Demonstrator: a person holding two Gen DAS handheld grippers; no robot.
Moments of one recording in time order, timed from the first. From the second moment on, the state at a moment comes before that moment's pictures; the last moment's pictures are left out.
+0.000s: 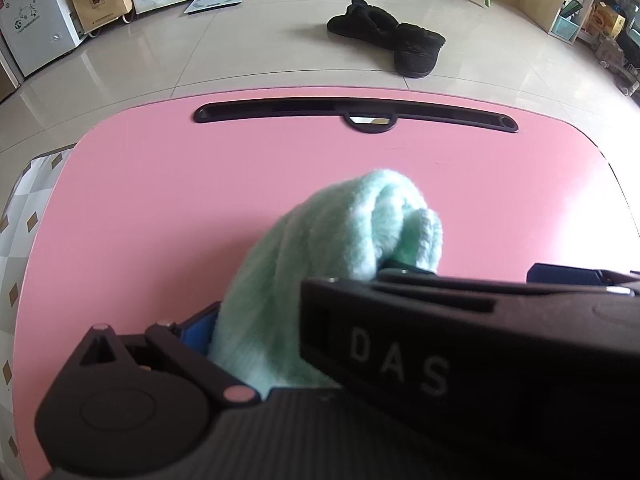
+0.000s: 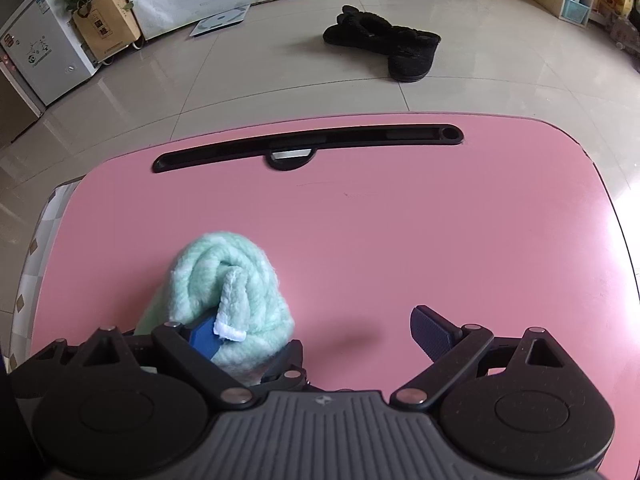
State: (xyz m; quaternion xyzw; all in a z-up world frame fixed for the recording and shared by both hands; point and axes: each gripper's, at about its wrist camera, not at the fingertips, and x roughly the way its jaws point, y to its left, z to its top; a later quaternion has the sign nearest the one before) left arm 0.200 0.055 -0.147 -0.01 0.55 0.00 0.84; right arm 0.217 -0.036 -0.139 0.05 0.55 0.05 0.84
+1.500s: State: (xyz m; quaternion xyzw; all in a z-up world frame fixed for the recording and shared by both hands) left arm 0.217 -0.022 -0.149 0.02 0.55 -0.04 0.83; right arm 0.218 -0.115 -0.141 0.13 0.55 -0.04 0.83
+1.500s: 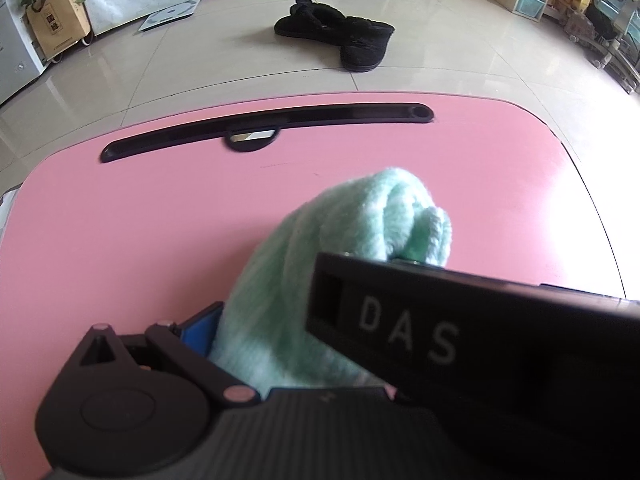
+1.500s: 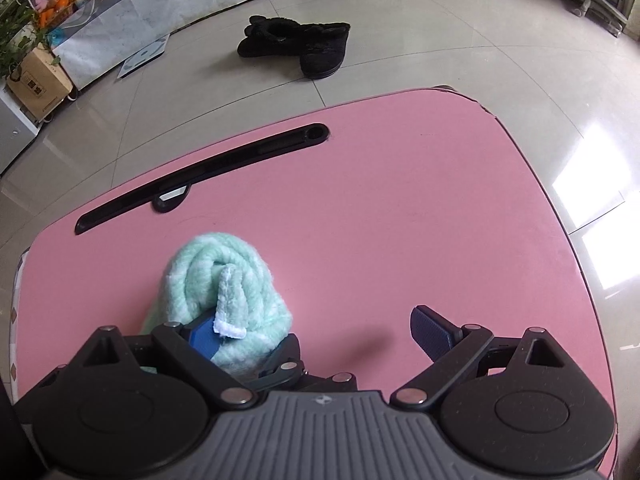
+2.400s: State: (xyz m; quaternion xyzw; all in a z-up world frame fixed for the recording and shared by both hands) left arm 0.213 -0.093 -0.150 0.06 0.55 -0.09 0.83; right arm 0.201 -0.187 -0.141 0.17 0.54 -0.10 0.82
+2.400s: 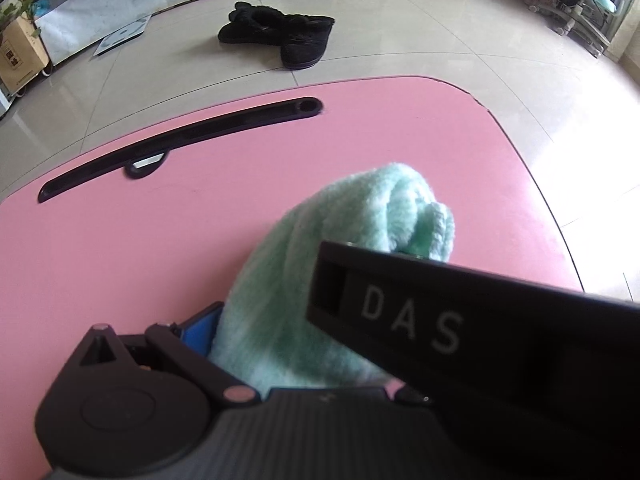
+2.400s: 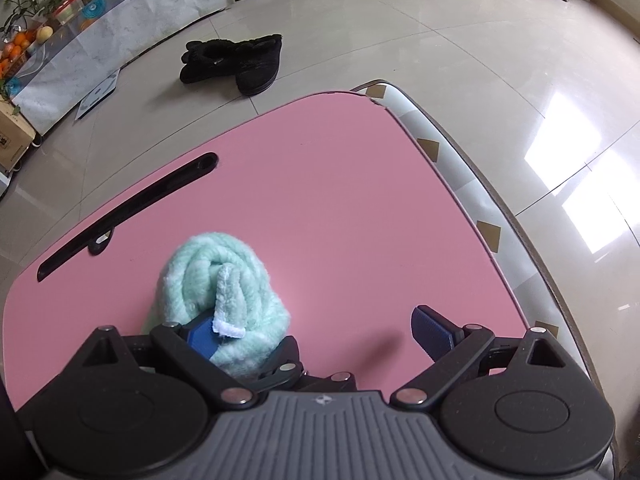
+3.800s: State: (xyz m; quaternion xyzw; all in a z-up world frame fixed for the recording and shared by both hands) left arm 0.233 -0.175 -0.157 0.09 0.53 -0.15 0.83; right arm 0.198 -0.267 -0.141 0.24 0.50 -0.19 0.81
